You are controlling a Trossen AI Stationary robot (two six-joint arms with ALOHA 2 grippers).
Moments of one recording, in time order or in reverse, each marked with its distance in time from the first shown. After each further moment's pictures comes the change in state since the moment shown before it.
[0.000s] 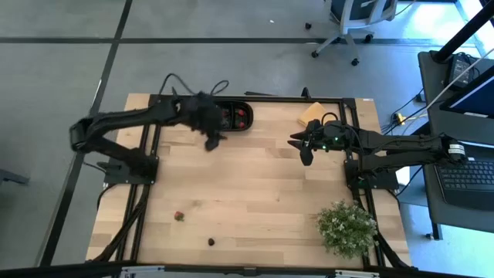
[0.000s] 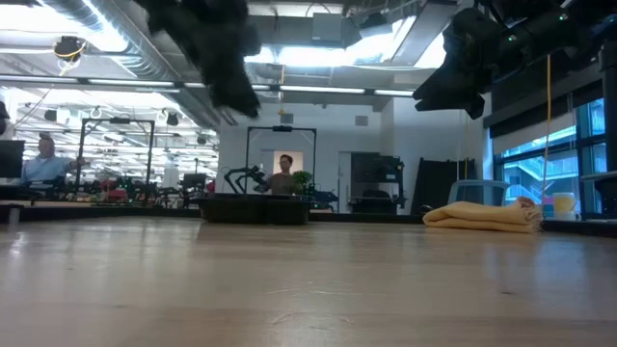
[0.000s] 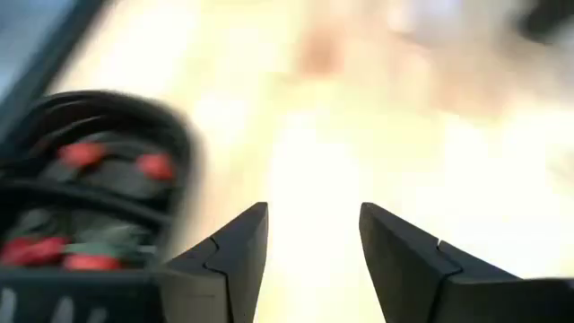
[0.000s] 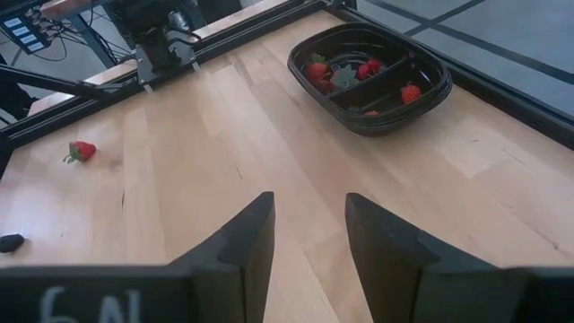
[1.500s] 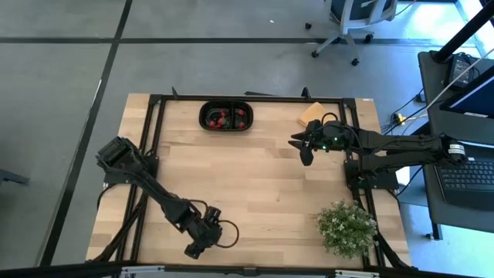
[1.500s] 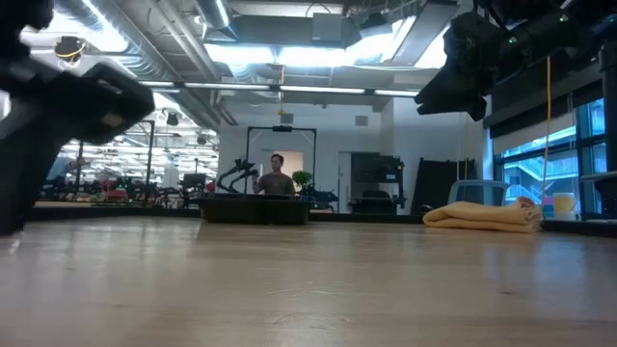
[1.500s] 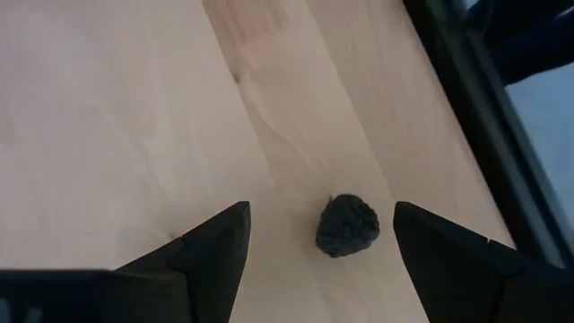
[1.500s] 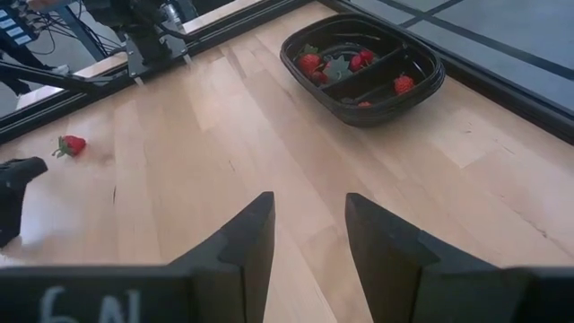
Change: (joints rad) left arm -1.104 0.481 0.001 0.254 -0.275 -0.368; right arm -0.001 0.000 0.000 -0.025 0.011 0.003
